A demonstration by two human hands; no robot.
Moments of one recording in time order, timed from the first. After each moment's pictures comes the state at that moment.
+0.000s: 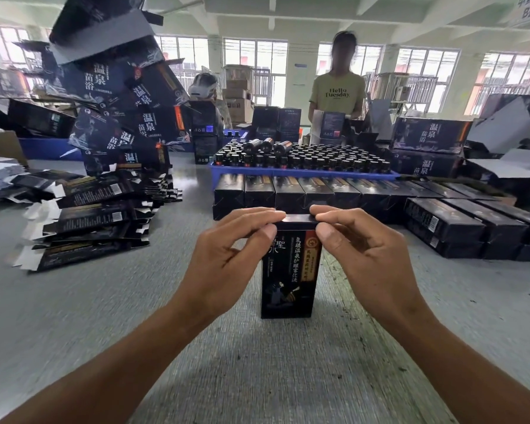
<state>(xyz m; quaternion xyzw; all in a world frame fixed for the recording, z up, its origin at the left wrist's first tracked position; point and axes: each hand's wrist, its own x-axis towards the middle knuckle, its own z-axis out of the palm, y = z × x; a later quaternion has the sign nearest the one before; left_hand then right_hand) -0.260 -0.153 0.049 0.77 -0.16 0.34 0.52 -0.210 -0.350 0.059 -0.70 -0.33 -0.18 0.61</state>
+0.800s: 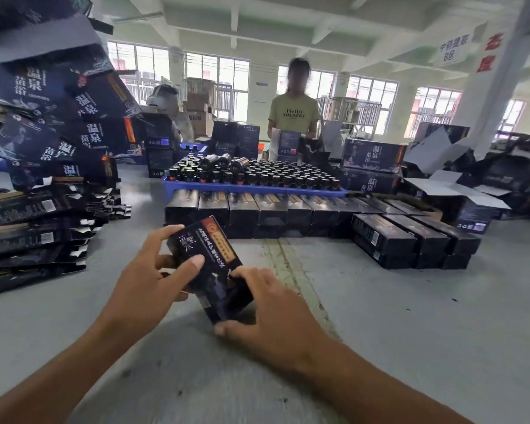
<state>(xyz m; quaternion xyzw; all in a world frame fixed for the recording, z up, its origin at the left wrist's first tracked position) -0.232 -0.119 0.024 0.77 -0.01 0.28 0.57 -0.204 -0.330 0.013 -0.89 -0.35 -0.11 0.28</state>
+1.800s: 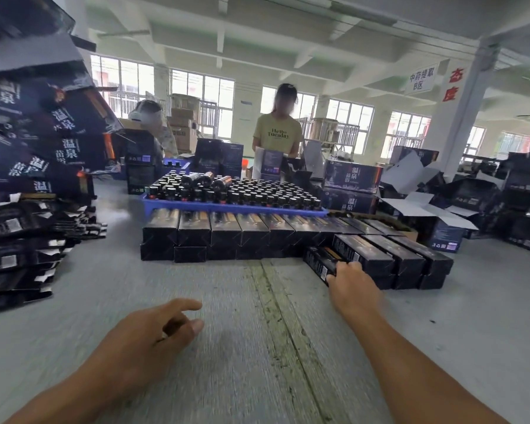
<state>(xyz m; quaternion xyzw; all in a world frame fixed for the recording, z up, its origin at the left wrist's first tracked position) -0.234 -0.126 0.014 0.93 -0.05 0.11 0.34 -0.070 -0.445 0.024 -0.97 0.05 -0.19 0.12</state>
